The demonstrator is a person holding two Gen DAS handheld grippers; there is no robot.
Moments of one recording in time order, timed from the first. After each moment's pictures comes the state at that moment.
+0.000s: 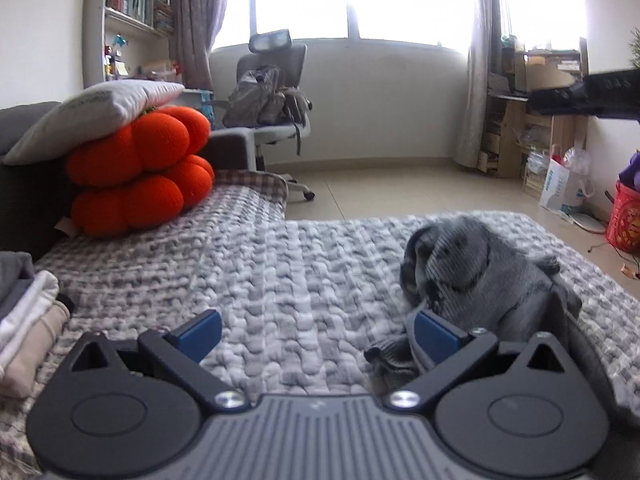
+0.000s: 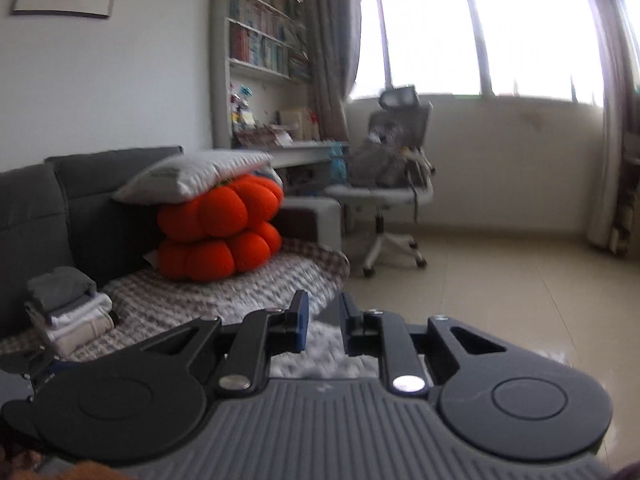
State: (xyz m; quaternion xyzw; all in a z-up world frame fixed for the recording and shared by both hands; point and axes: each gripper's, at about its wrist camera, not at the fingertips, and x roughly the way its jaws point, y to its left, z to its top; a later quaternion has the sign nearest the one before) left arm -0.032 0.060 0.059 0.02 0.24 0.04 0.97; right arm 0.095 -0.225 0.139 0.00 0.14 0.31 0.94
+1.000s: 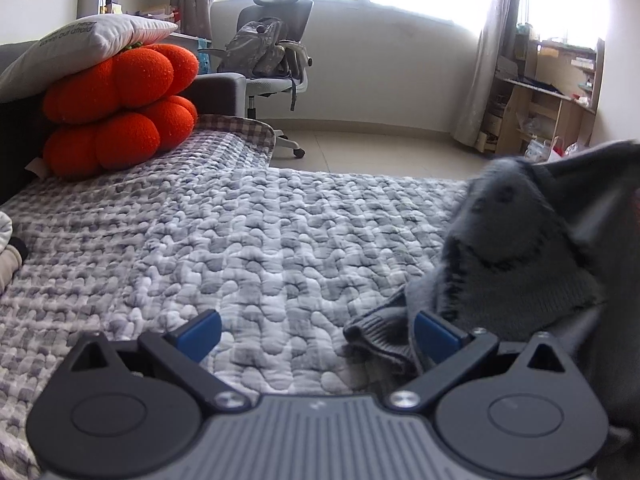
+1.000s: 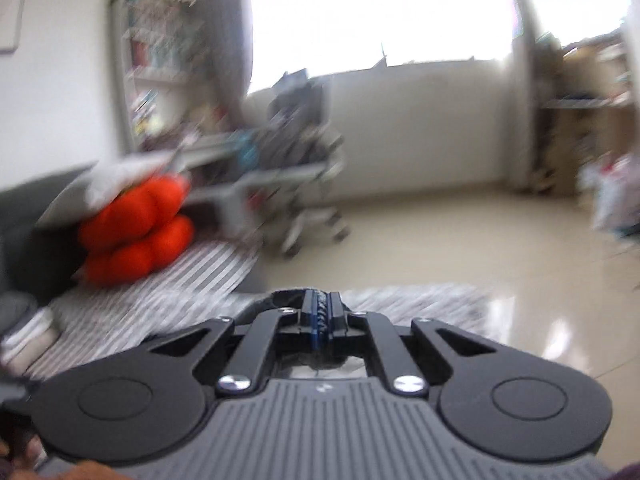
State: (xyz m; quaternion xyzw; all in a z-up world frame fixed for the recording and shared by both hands) left arm 0.001 0.061 0.025 -0.04 0.29 0.02 0.96; right arm 0.027 -0.326 0.118 0.07 0.14 0.17 0.97
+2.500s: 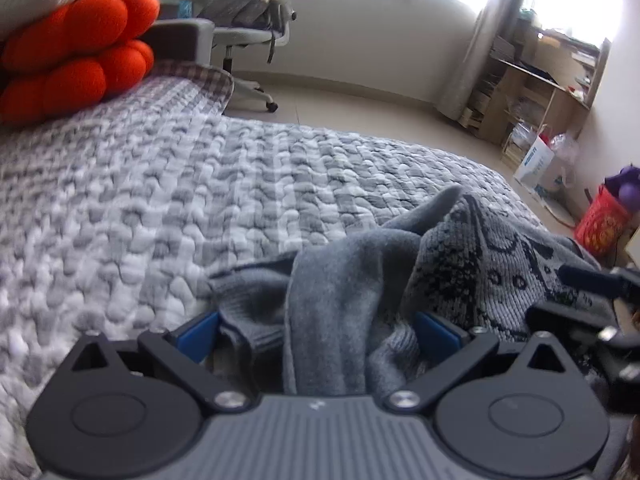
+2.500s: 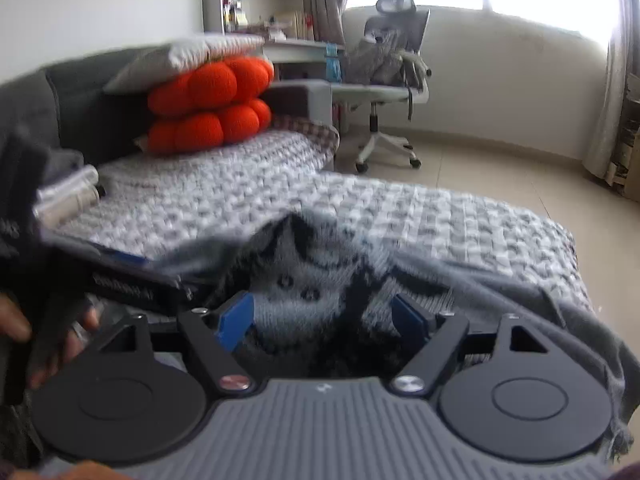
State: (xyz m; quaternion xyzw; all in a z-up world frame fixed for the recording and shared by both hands) left arm 0.037 -0.003 0.000 -0.09 0.36 -0.01 0.93; right arm 0.042 -0.209 0.034 -0.06 0.26 0.29 0.92
